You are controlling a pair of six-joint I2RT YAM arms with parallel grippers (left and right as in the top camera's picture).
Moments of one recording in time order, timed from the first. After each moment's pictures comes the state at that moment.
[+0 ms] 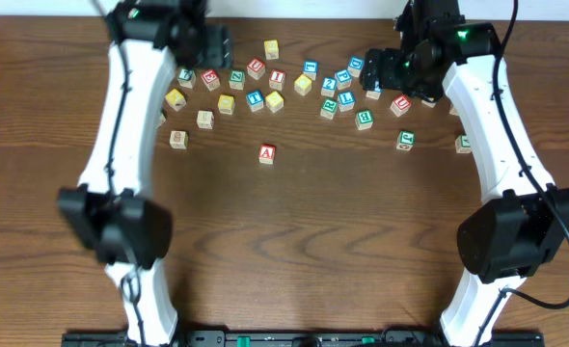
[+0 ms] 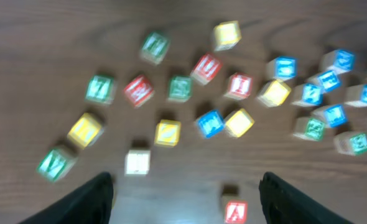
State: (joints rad) left arm -0.16 2.08 2.23 -1.16 0.10 -0.12; right arm 0.17 2.00 1.97 -1.11 -0.14 0.26
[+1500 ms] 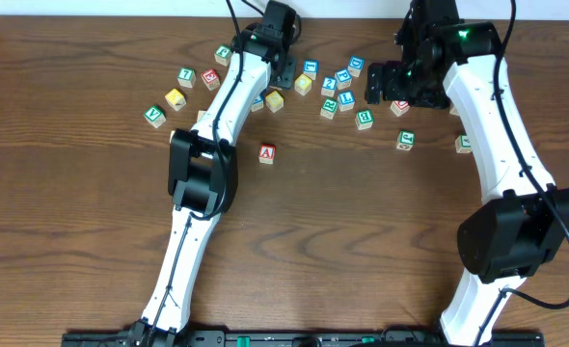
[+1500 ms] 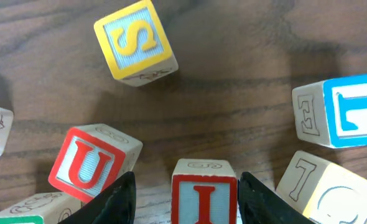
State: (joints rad) left arm -0.35 2.69 2.53 -0.93 -0.08 -0.07; right arm 0.17 2.00 1.97 -1.23 -0.11 0.22
